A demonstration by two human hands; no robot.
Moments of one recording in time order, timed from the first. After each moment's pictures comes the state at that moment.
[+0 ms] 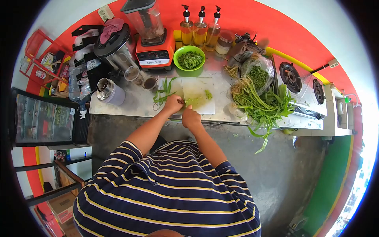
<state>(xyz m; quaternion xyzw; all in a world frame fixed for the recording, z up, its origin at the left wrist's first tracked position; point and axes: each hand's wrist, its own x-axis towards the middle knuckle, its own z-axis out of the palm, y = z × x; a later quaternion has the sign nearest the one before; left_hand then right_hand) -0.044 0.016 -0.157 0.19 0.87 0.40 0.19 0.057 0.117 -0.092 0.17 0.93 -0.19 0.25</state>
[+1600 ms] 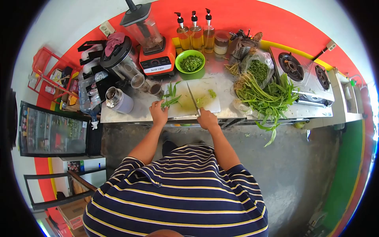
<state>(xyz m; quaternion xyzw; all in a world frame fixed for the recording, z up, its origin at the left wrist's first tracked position) -0.016 -0.072 -0.143 0.13 0.93 0.32 -0.13 0.102 0.162 -0.110 0.16 0.93 -0.30 0.13</state>
